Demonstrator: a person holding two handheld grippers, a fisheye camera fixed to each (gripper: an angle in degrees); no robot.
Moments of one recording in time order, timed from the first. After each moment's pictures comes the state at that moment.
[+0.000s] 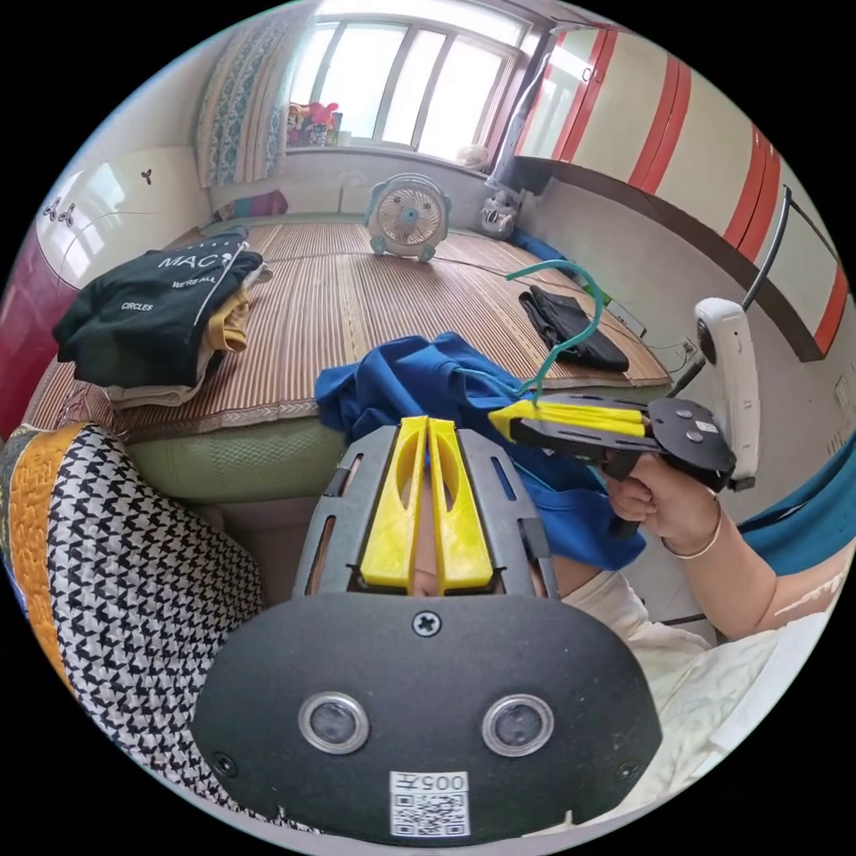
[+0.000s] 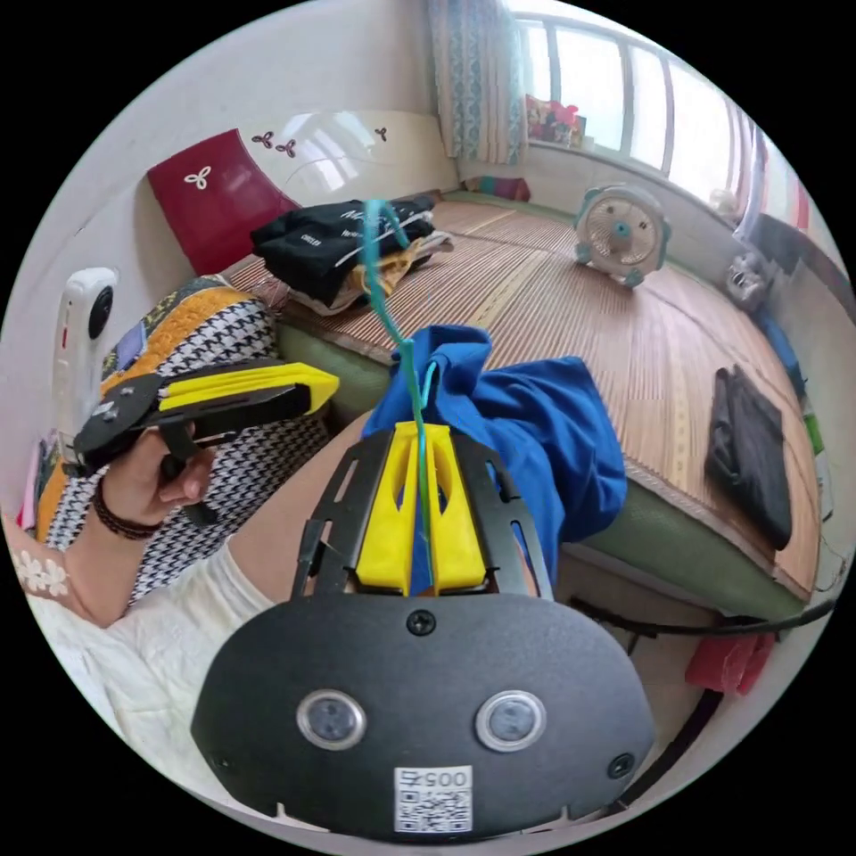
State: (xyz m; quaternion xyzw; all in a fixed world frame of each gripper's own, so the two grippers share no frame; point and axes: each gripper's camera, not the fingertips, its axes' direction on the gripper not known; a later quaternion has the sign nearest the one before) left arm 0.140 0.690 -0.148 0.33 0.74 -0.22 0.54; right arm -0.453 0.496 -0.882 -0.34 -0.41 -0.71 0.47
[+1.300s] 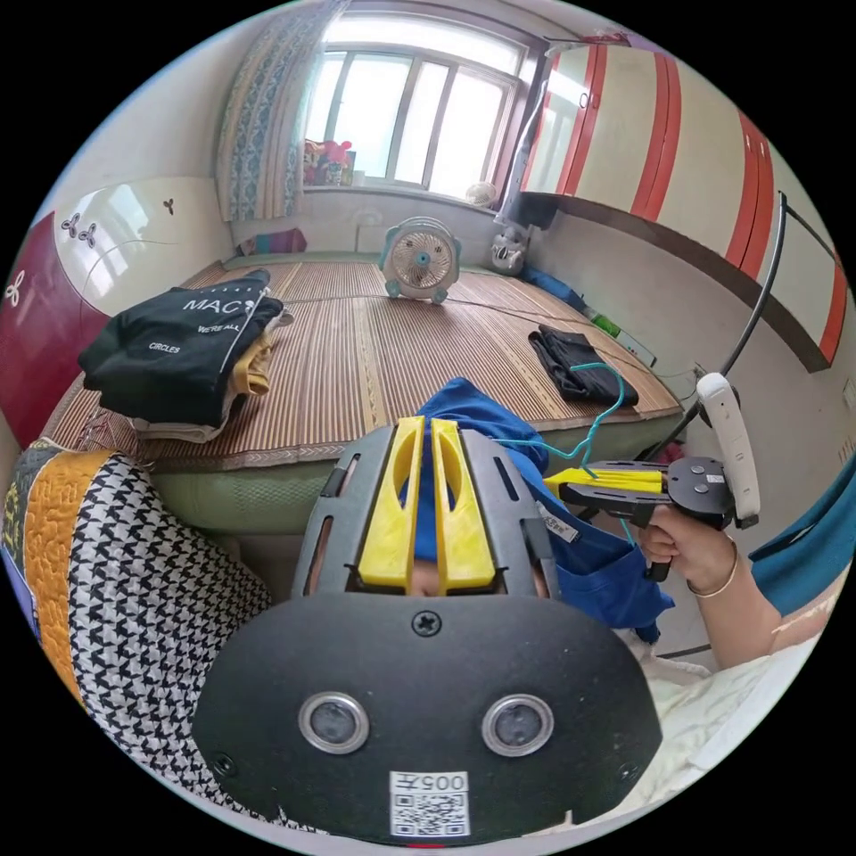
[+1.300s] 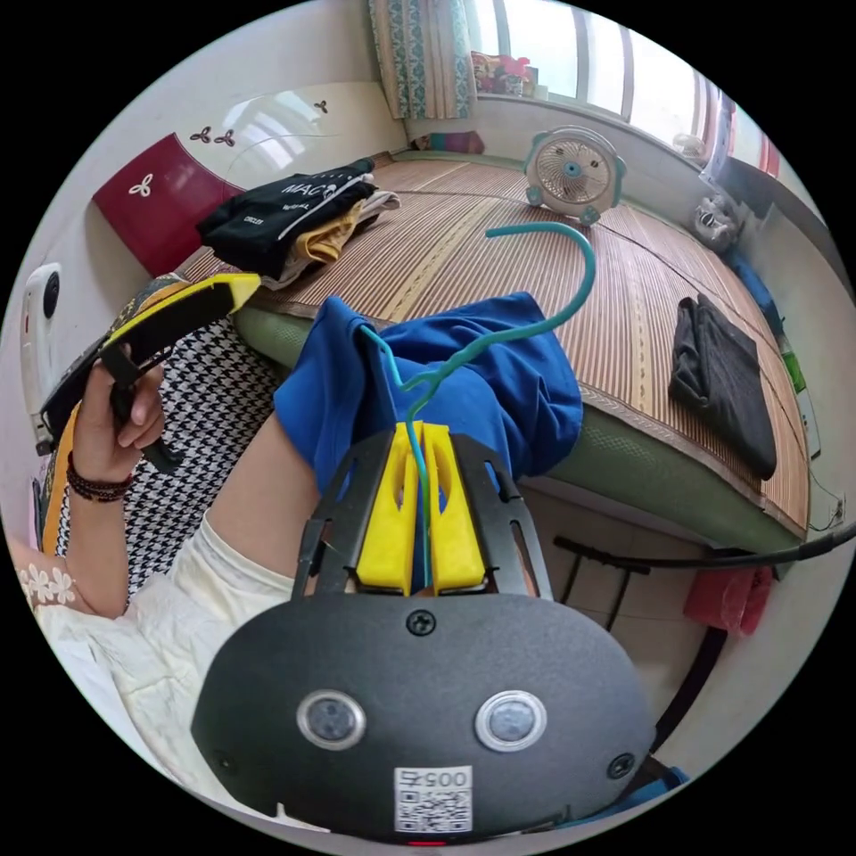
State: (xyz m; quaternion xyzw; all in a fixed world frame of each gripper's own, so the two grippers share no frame) left arm 0.119 0.707 -0.145 0.35 0.71 -0.27 0.55; right arm -0.313 0.429 -0.818 -0.35 -0.31 -0.72 0.51
